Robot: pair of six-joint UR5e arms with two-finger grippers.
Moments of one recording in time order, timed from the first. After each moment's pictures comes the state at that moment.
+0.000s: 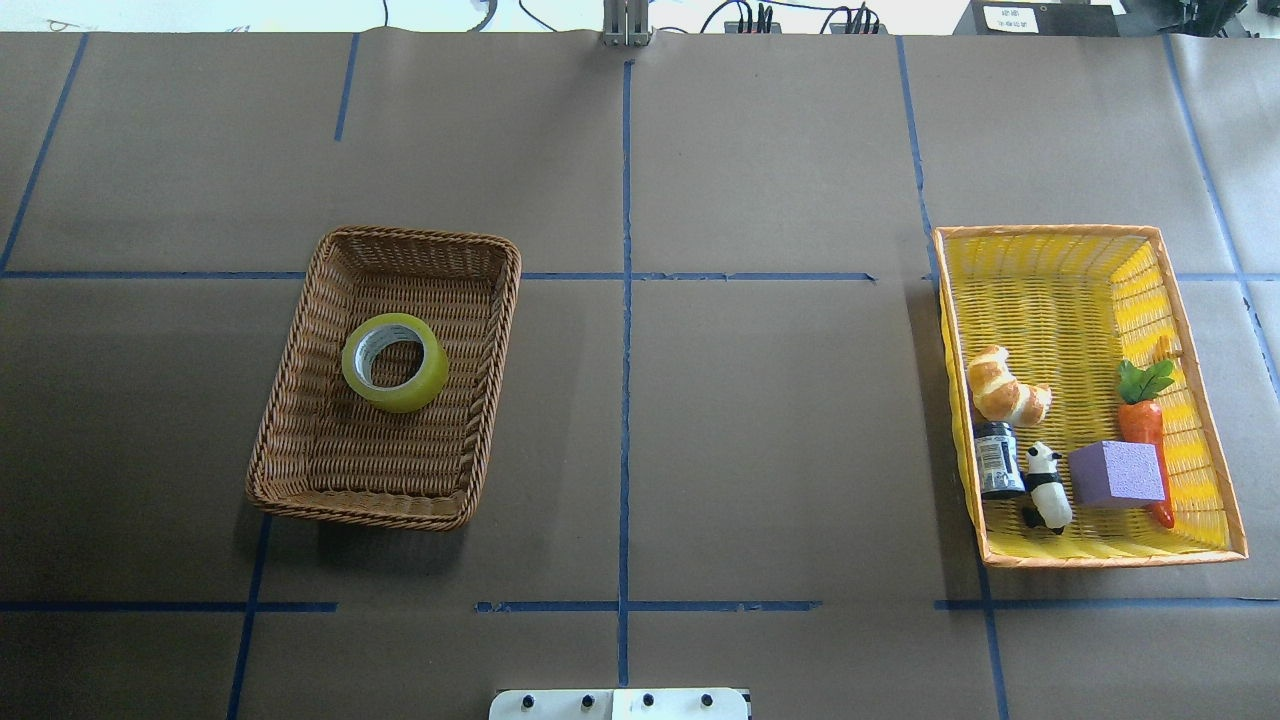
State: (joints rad) left arm -1.59 -1.58 -1.73 -1.29 -2.43 0.26; right arm 1.56 -1.71 1.79 -1.80 2.41 -0.27
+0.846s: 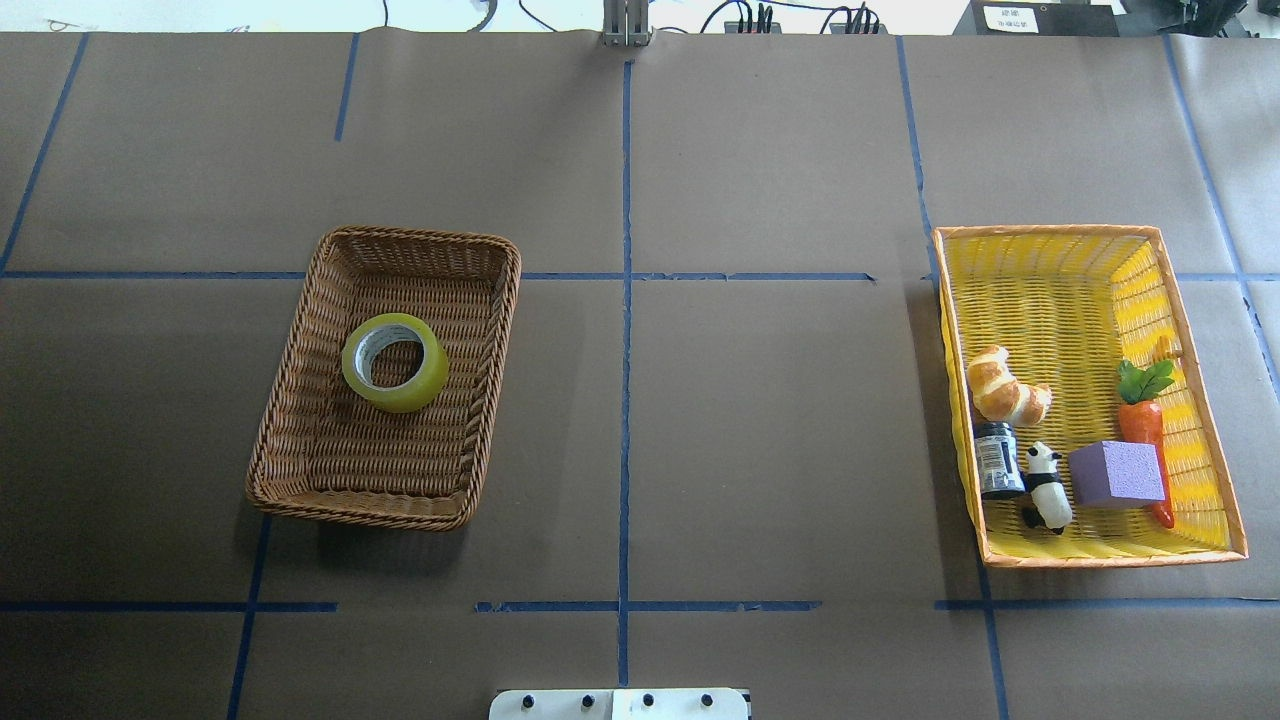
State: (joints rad) left arm -1.59 -1.56 -1.68 -1.30 -2.43 0.26; right arm 1.56 -1.70 1.78 -1.78 2.41 -0.26
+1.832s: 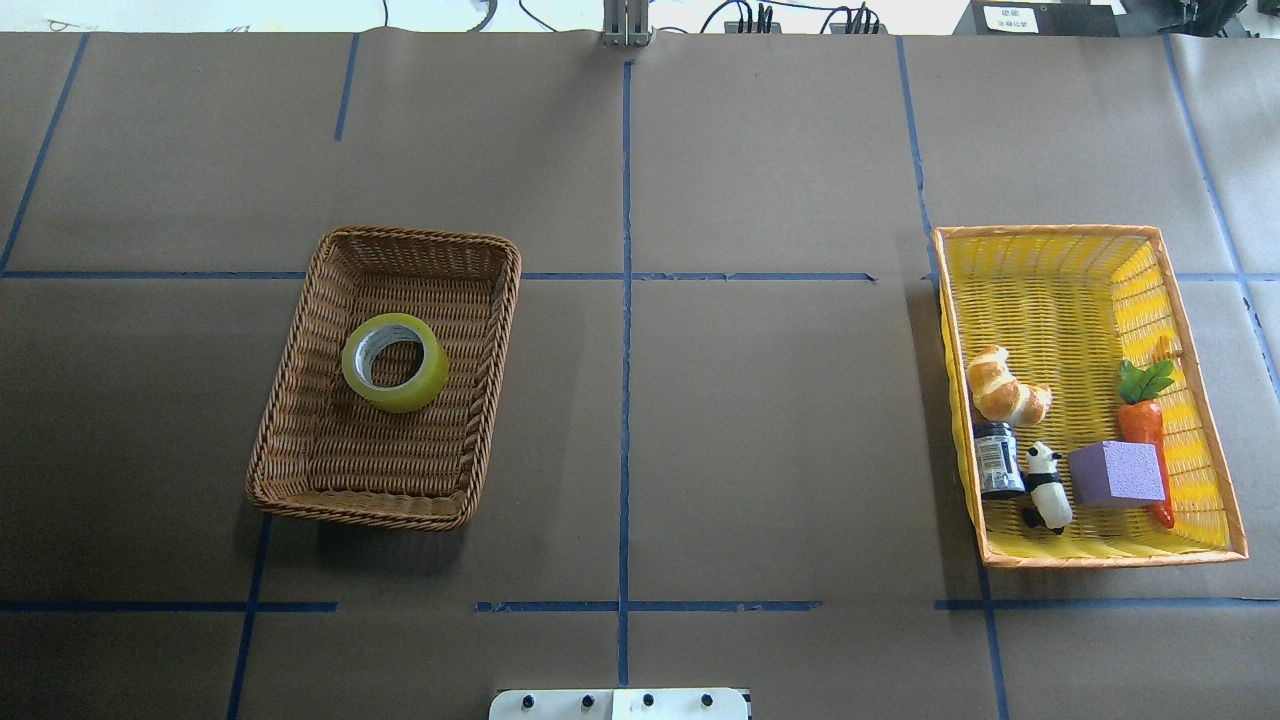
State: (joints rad) left arm -1.59 -1.57 -1.68 -1.30 -2.36 0.25; right arm 1.56 -1.70 1.78 -1.74 2.29 -0.25
